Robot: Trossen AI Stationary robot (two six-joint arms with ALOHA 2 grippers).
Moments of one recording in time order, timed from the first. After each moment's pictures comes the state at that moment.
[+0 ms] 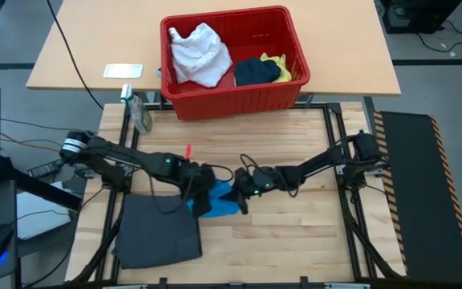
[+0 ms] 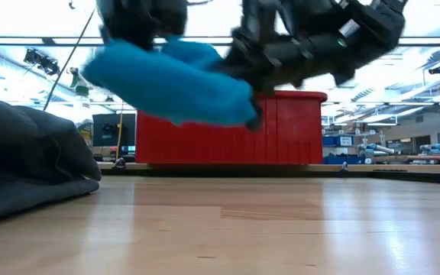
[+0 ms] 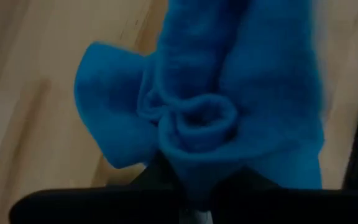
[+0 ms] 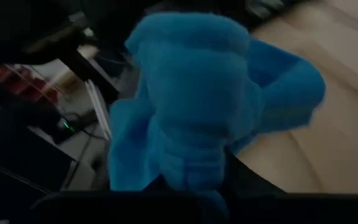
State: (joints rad) left arm -0.19 1.51 1.20 -0.79 0.01 -0.56; right arm 0.13 1.86 0.89 0.73 -0.06 0.60
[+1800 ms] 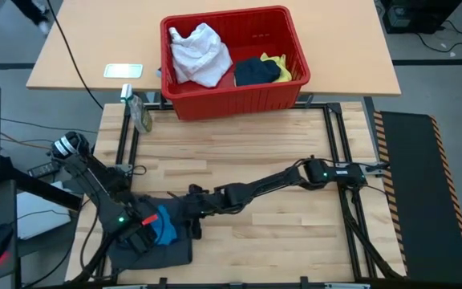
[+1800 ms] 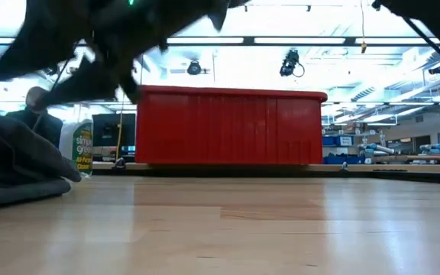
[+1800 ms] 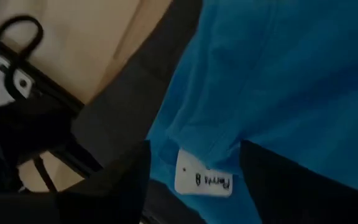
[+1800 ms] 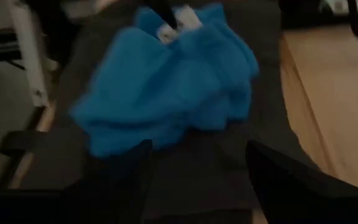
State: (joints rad) left arm -0.88 1.46 1.10 -1.39 -0.08 -1.50; right arm 0.23 2.42 2.05 -0.21 0.04 0.25
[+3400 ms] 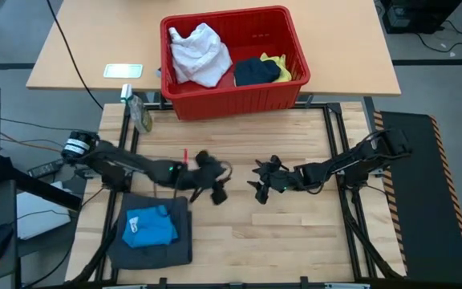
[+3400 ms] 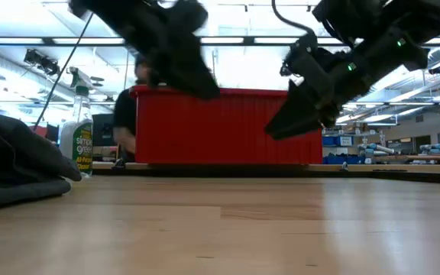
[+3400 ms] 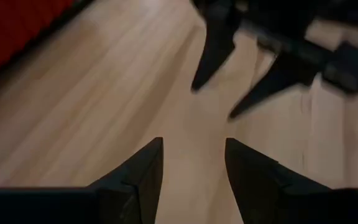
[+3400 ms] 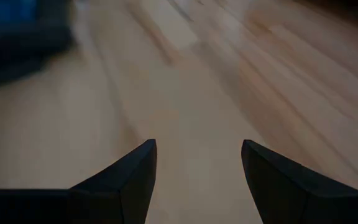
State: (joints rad) left arm -0.16 1.56 0.95 -0.03 -0.47 -0.35; right arm 0.17 1.54 0.62 0.25 0.45 0.45
